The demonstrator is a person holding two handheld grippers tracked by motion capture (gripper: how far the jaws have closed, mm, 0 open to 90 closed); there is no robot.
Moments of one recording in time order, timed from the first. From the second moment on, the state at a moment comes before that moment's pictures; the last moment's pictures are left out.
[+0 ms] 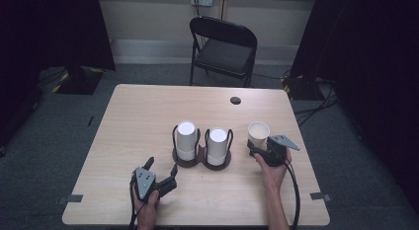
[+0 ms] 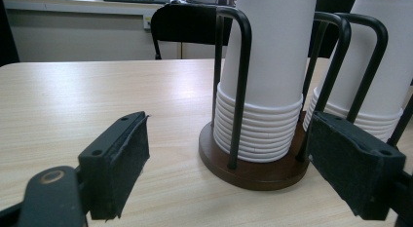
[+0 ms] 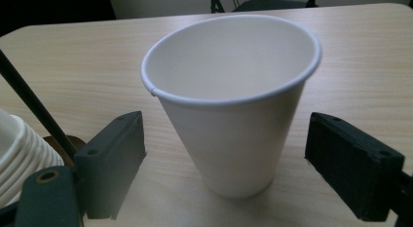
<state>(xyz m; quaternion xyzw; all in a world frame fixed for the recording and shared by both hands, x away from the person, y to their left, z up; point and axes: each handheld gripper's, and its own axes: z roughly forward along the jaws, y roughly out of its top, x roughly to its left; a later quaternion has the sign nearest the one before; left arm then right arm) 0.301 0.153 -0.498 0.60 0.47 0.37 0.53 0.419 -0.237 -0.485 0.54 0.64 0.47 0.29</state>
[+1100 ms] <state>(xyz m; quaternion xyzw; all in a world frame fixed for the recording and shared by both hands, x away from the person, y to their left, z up) 0.301 0.151 -0.497 0.59 0.49 0.38 0.52 0.335 -0.176 -0.489 0.49 0.64 0.49 0.33</state>
